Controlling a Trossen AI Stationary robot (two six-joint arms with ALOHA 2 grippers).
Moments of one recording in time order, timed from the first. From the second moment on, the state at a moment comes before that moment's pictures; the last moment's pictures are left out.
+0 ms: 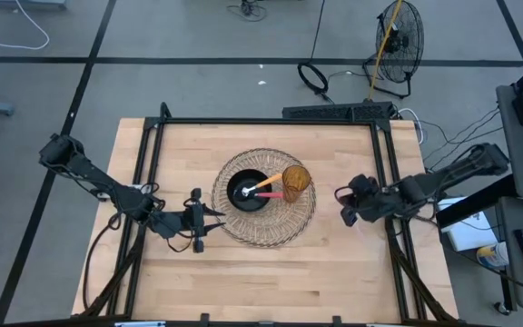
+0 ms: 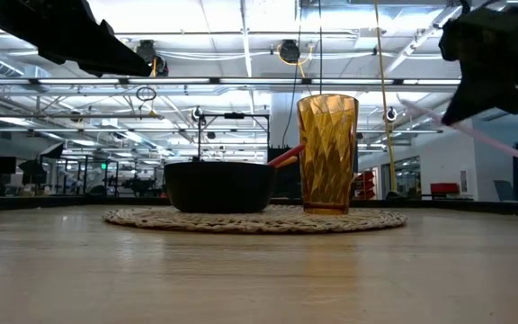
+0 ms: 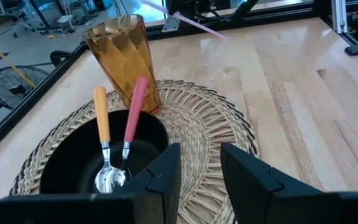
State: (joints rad) left arm -0.53 1.12 0.50 0.16 -0.62 -0.13; right arm 0.38 0.80 0.59 -0.76 0.50 1.06
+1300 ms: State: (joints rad) left arm -0.53 1.12 0.50 0.18 -0.62 -0.14; right arm 0.16 0.70 0.81 -0.04 0.55 -0.07
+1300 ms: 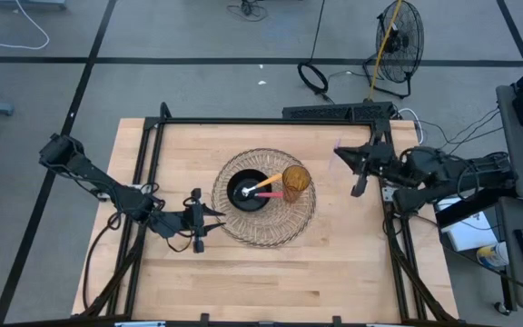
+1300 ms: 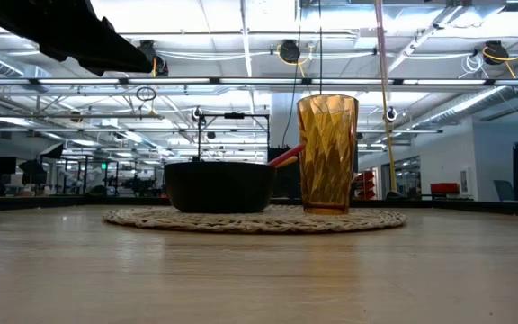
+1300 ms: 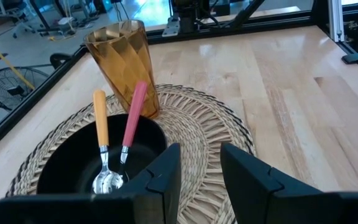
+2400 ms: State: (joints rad) left arm -0.53 1.12 0.50 0.20 -0.62 -0.14; right arm 0.01 0.98 0.81 0.24 0.21 -0.03
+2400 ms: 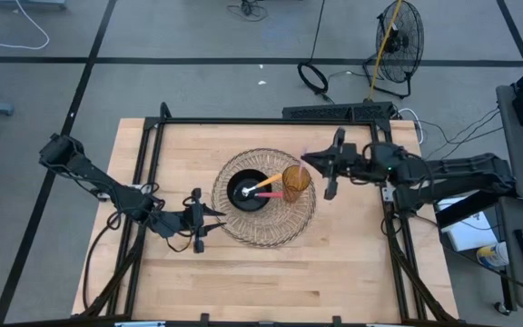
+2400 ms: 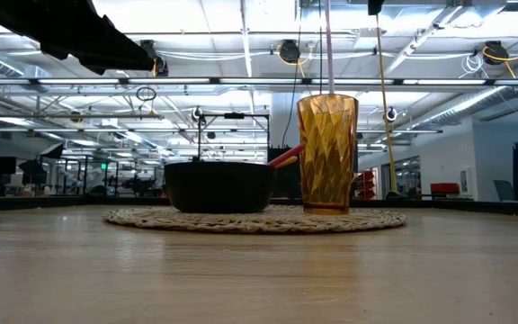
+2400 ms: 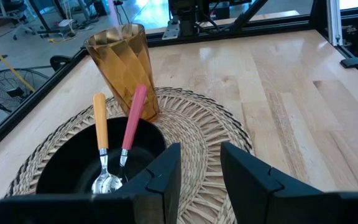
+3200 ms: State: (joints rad) left arm -0.54 1.12 0.50 0.18 -0.60 -0.14; right arm -0.06 0.99 0.48 0.61 0.18 0.08
